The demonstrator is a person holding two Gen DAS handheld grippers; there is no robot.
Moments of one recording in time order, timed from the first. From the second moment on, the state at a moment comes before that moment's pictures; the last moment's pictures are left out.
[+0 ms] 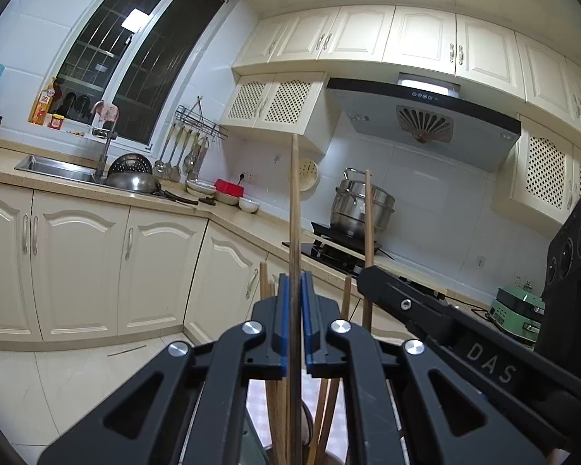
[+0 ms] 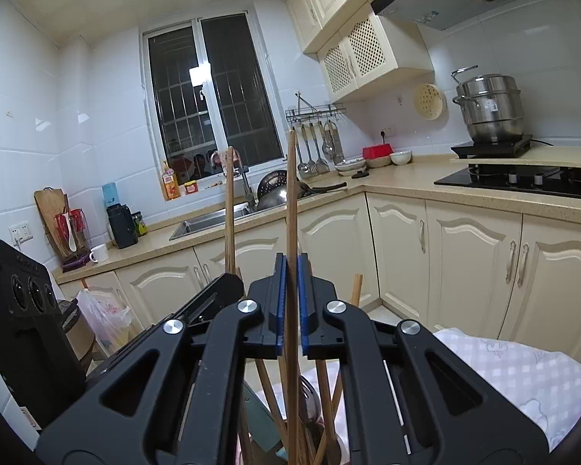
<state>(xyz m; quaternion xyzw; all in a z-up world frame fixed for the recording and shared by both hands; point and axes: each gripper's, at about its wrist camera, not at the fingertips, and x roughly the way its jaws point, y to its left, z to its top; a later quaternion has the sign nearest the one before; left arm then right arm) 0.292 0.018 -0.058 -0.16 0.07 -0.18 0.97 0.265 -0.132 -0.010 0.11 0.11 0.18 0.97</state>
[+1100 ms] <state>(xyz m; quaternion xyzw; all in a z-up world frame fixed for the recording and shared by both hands) 0.174 0.027 0.012 -0.03 0.14 -0.06 0.99 0.178 -0.207 0.033 0.13 0.16 0.12 0.97</state>
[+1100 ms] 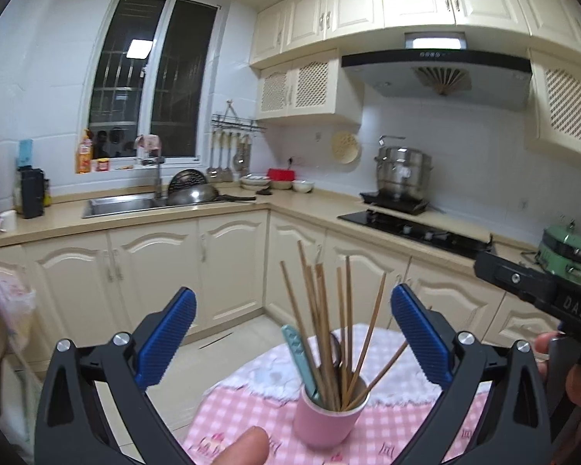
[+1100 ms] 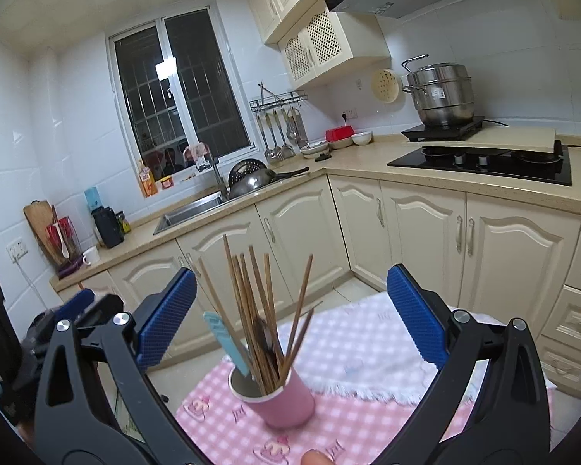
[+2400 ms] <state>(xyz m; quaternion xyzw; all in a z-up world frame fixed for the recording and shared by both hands) 0.041 0.039 0.002 -0.03 0.16 0.02 0.99 0.063 -0.162 -0.002 0.04 0.19 0.09 0.98</state>
